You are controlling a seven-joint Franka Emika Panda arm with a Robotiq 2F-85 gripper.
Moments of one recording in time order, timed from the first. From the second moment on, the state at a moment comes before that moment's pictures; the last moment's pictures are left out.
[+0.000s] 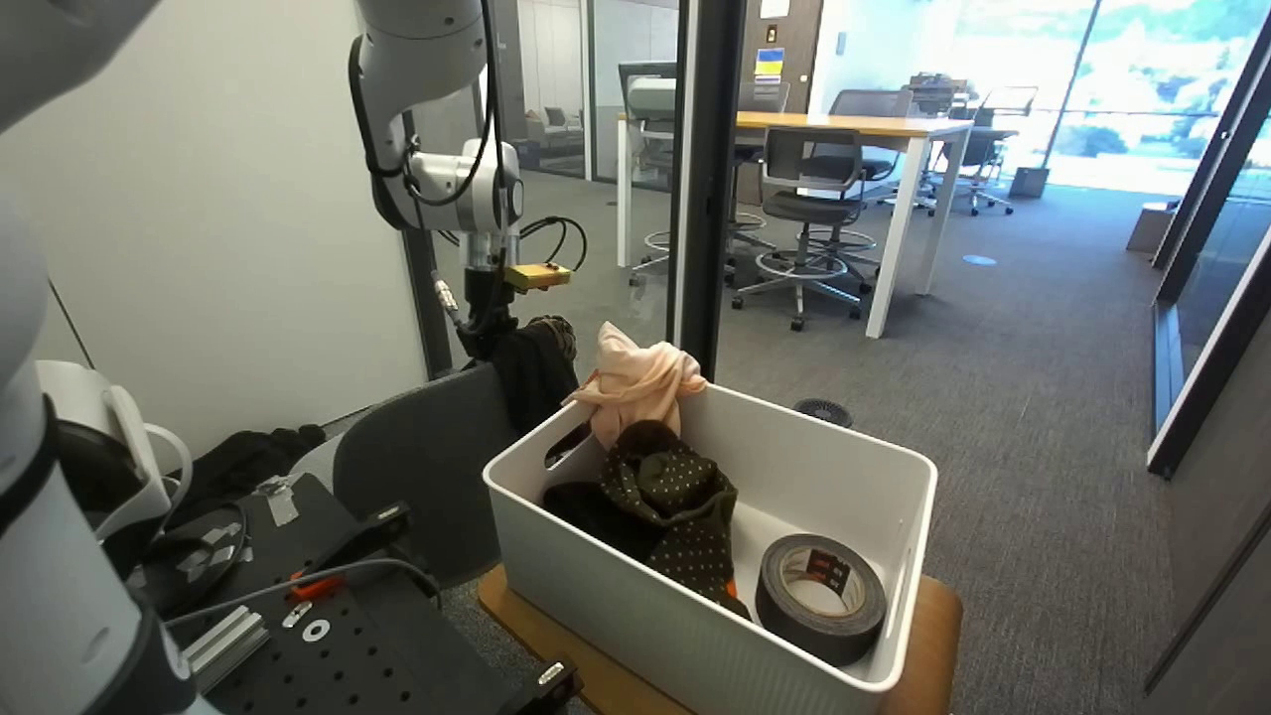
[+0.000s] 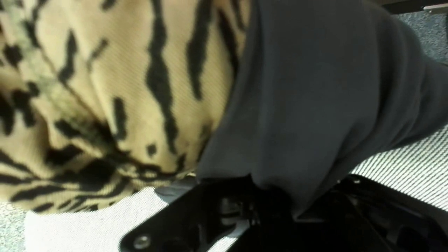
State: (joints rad) arm 0.39 0.84 0.31 -1.66 -0.27 2.22 -1.17
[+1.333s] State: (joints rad) arm 0.22 0.68 0.32 -1.52 -0.09 1.64 -1.17
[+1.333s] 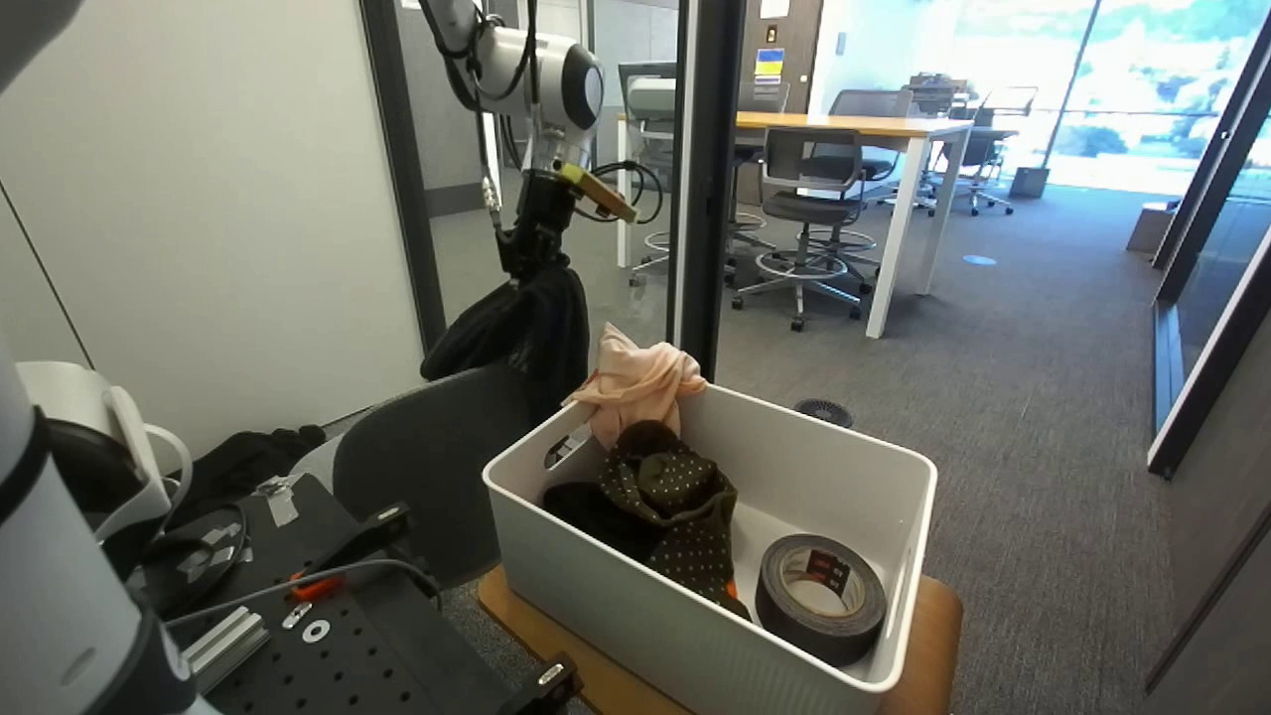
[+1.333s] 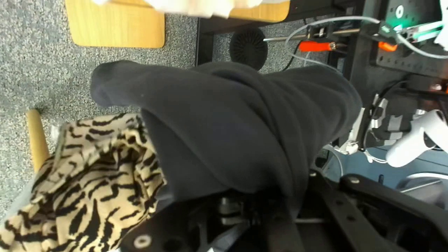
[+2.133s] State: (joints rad) arm -0.01 0.19 0.15 -1.70 0.16 1.57 -1.05
